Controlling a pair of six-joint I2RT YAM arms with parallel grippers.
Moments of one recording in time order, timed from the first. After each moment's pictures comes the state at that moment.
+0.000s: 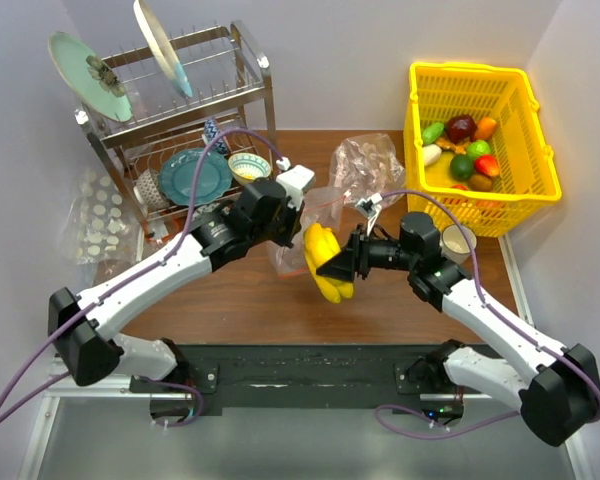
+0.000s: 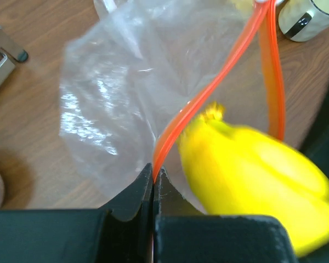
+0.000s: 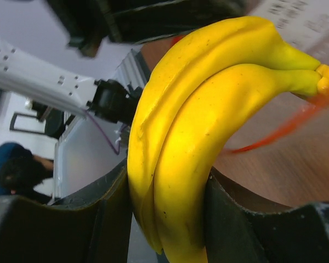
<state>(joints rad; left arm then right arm) -0.82 1.36 1.27 -0.51 -0.12 -0.20 0.54 1.00 0.66 0.09 -0.78 0.58</state>
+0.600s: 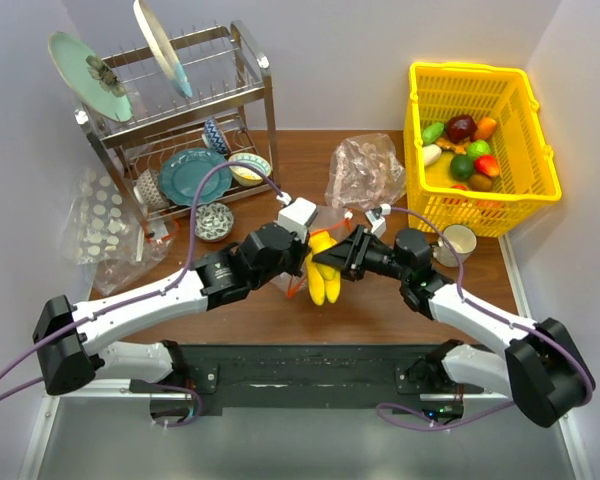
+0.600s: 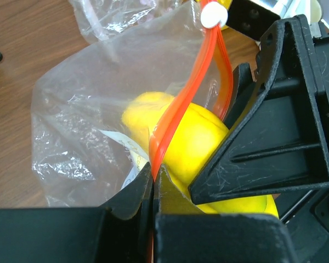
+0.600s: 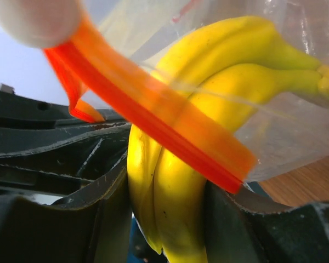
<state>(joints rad) -1.03 1.22 0.98 -0.22 -0.32 -0.31 0.54 1.13 0.46 0.49 -0.60 1.28</state>
